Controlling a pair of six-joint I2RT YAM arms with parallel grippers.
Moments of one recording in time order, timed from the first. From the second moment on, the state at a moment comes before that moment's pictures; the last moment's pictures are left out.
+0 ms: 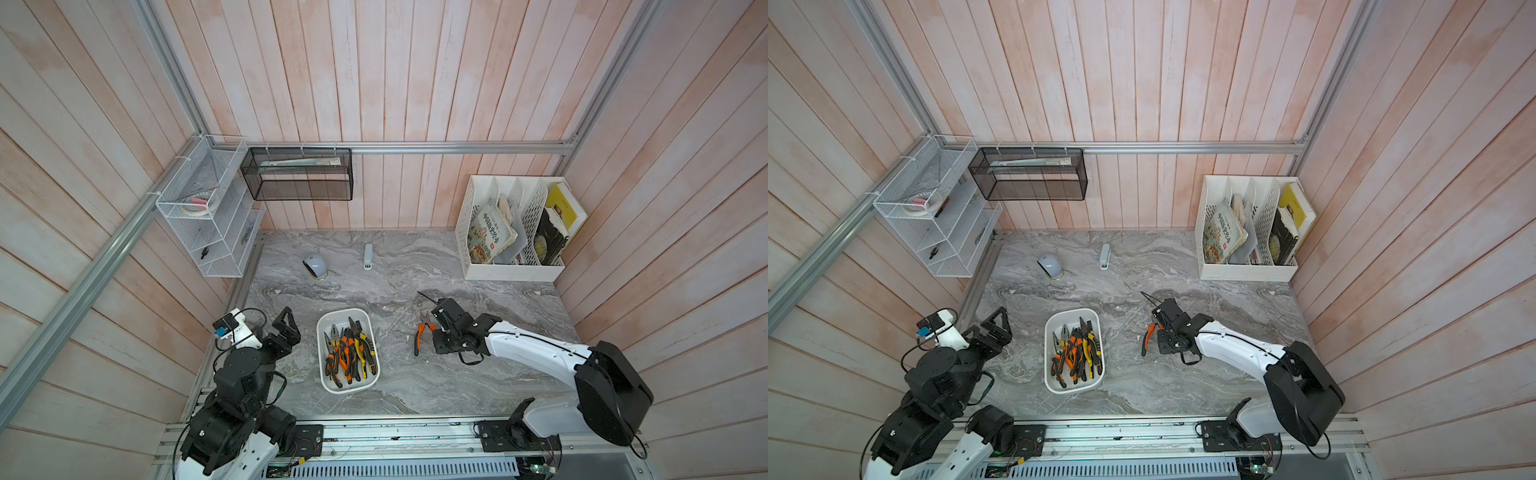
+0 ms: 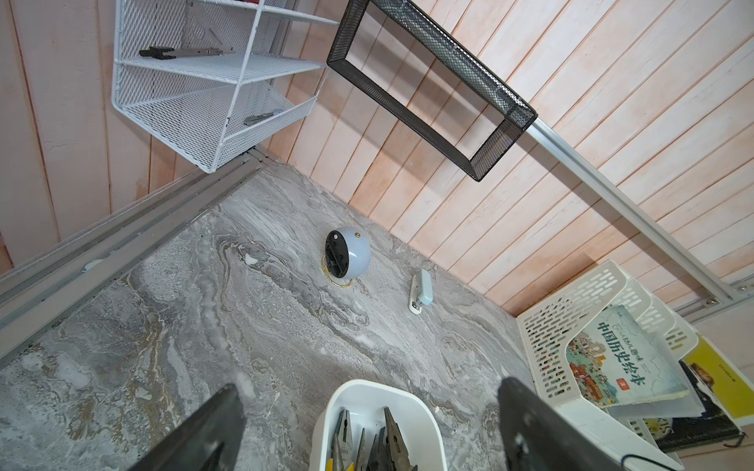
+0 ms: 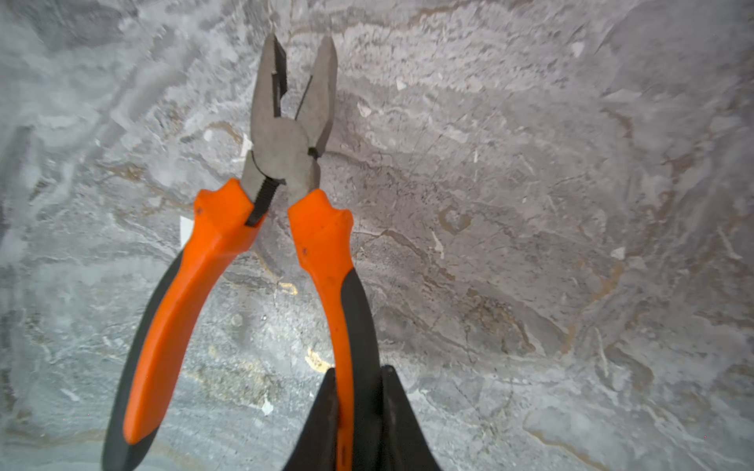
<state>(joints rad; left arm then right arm) -0.43 0.27 0.68 -0.67 -0.47 -0.66 0.74 1.42 0.77 -0.55 0.13 0.52</state>
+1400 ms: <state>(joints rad) -0.44 0.27 0.68 -0.66 -0.47 -0.66 0.74 1.68 1.04 -0.63 -0.05 0.66</state>
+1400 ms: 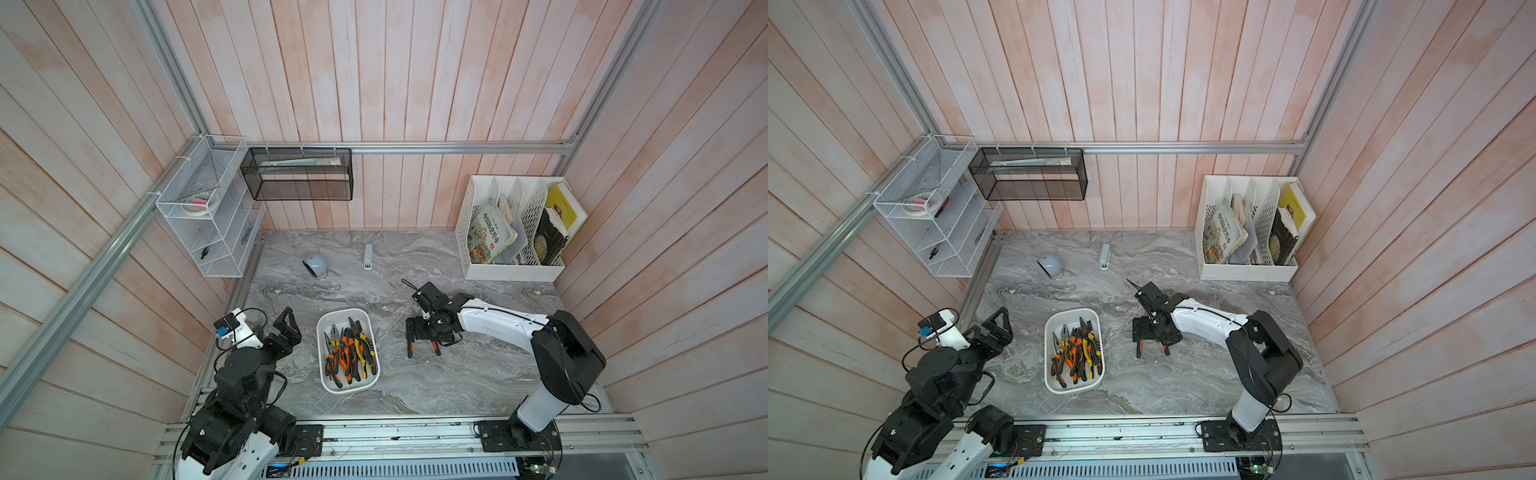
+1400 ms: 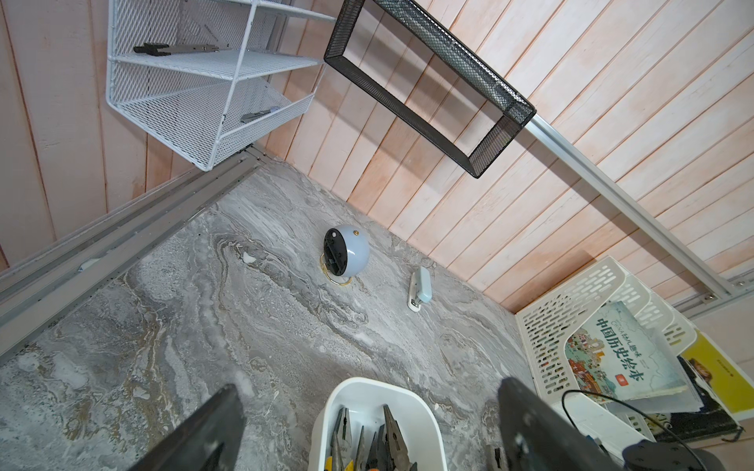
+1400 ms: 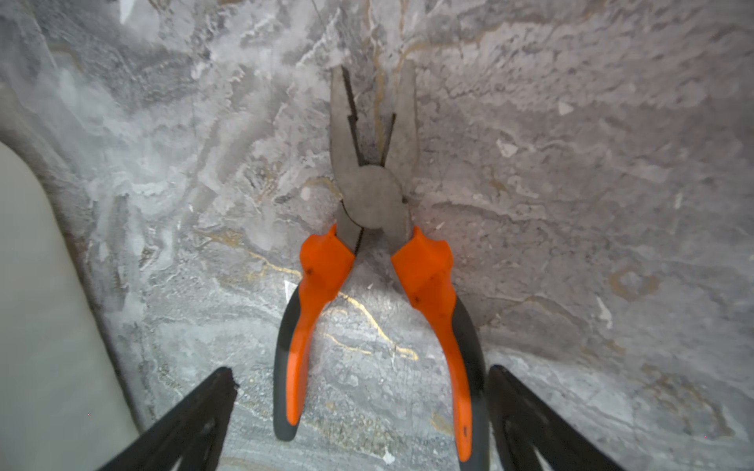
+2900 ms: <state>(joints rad) -0.44 0.27 0.68 -0.66 -0.47 -0.66 0.82 1.74 1.27 -0.82 0.05 0.70</state>
